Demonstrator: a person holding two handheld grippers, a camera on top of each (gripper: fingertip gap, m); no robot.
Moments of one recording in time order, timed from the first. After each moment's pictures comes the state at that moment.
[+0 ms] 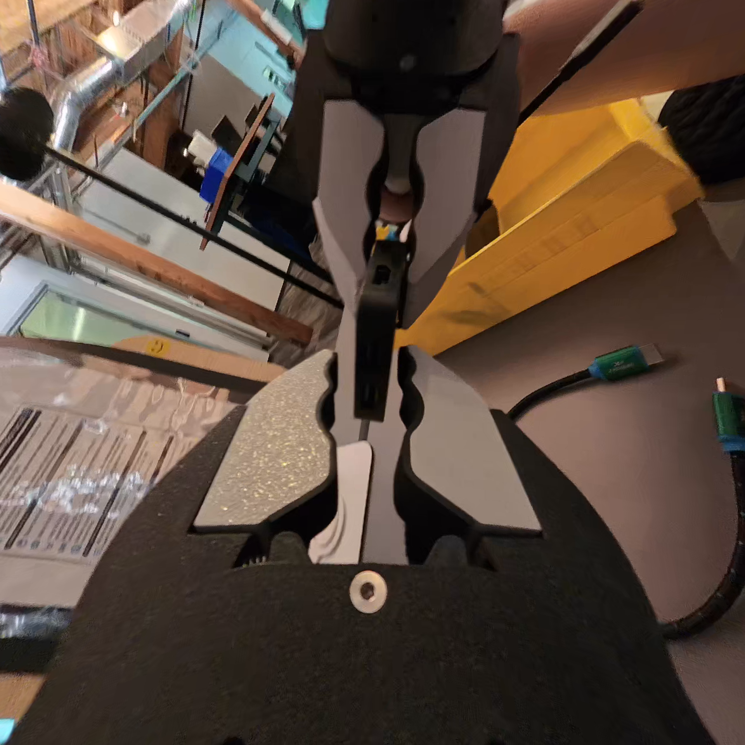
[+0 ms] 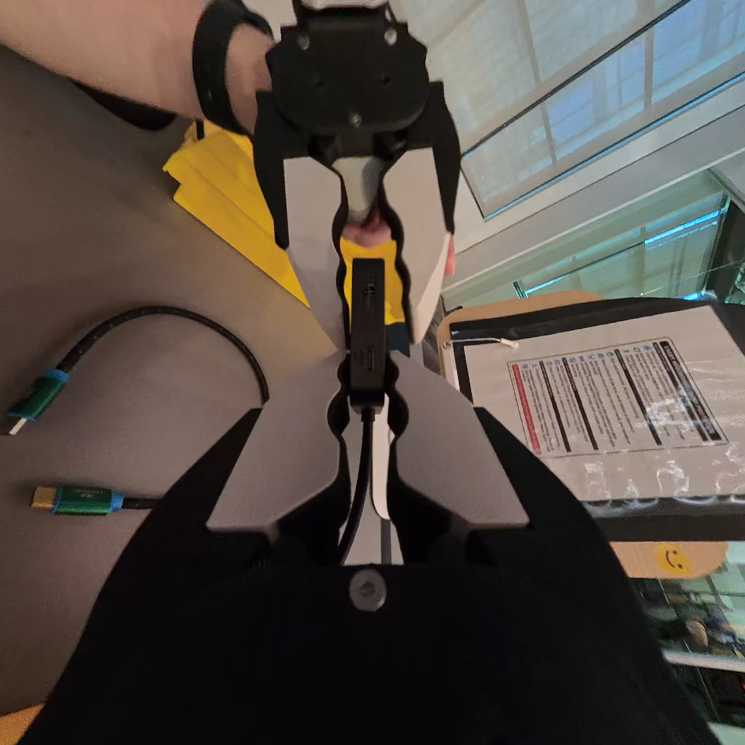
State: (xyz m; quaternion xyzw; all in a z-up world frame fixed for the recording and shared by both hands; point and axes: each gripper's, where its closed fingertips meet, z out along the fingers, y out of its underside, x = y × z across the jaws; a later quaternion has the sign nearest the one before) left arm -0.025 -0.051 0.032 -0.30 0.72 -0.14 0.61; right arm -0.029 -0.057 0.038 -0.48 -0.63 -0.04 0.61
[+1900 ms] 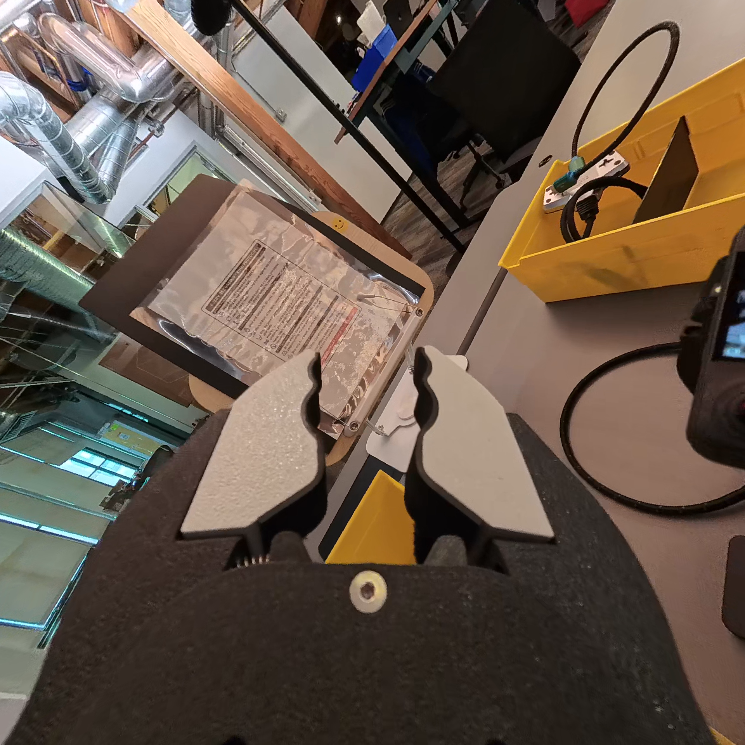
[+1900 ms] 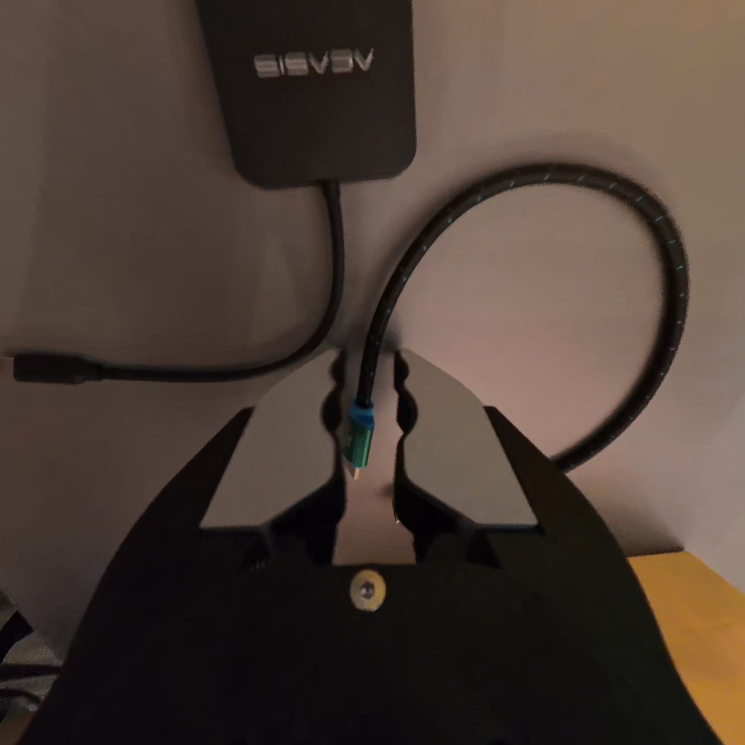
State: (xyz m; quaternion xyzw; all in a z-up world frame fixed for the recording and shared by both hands) left arm -0.156 -0.011 0.121 -0.43 0.58 -0.07 0.68; right arm -0.087 -0.111 -0.161 -0.81 -0.58 0.00 0.10
